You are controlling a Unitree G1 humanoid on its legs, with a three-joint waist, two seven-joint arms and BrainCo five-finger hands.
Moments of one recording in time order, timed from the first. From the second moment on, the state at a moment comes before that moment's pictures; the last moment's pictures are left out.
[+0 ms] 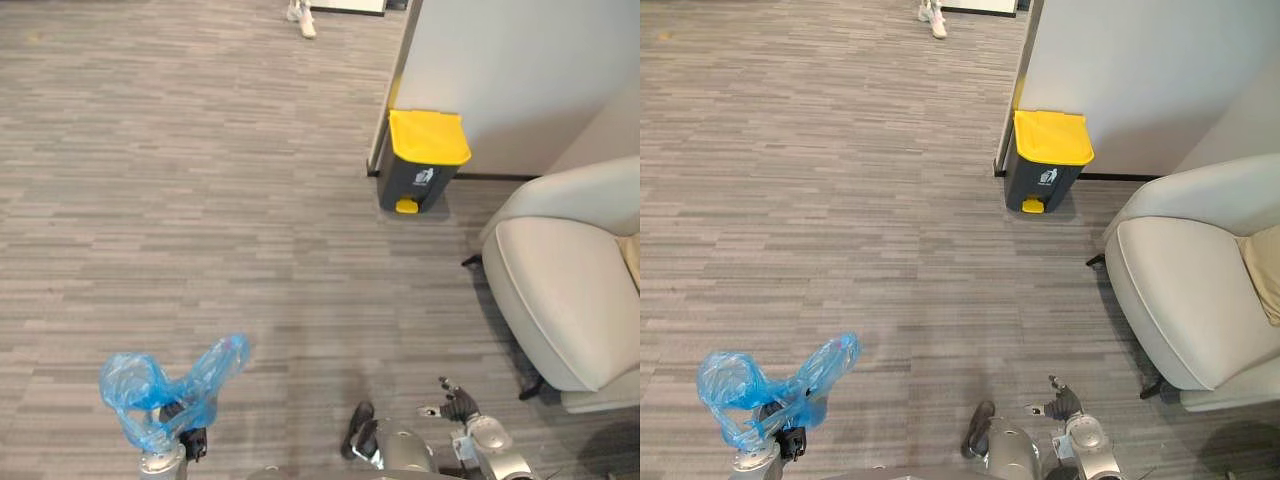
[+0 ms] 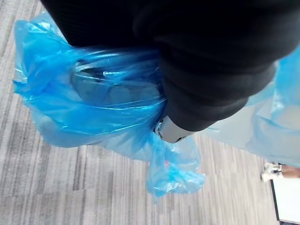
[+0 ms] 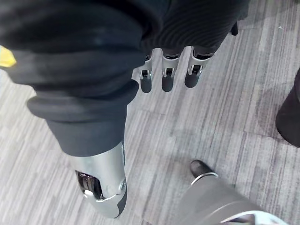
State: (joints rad) left arm 0.26 0.16 0.25 0.52 -0.01 -0.02 0.05; right arm 0.04 -0.25 -0.02 0.84 -0.17 -0.02 0.02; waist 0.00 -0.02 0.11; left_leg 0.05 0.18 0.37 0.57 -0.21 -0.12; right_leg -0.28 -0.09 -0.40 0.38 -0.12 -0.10
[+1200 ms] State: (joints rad) left arm 0.26 0.01 0.27 0.42 -0.01 -0.01 0.02; right arm 0.04 -0.18 -0.04 0.72 -0.19 0.01 -0.02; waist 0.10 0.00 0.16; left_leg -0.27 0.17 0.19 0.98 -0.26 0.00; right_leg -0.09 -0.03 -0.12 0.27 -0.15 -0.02
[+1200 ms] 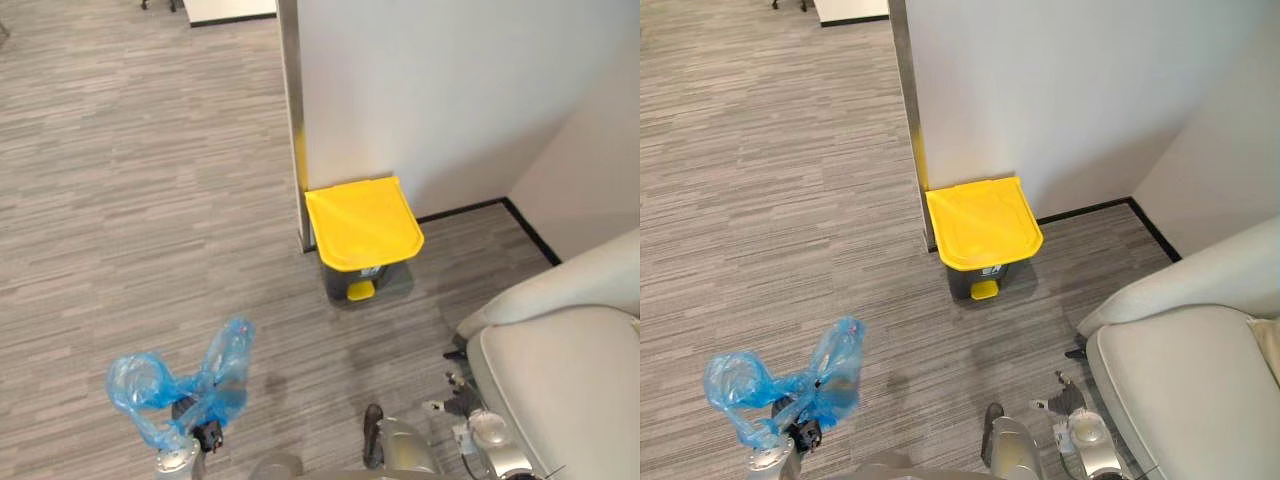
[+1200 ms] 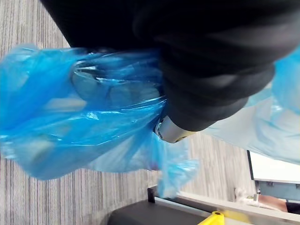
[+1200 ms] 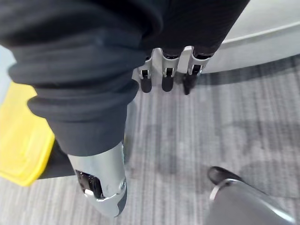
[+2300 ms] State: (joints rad) left arm 0.26 0.02 0.27 0.54 0.03 -0.01 0.02; right arm 0.07 -0.21 -0.15 0.82 -0.19 0.01 -0.05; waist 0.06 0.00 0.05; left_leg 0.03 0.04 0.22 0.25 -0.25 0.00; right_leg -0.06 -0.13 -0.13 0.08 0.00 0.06
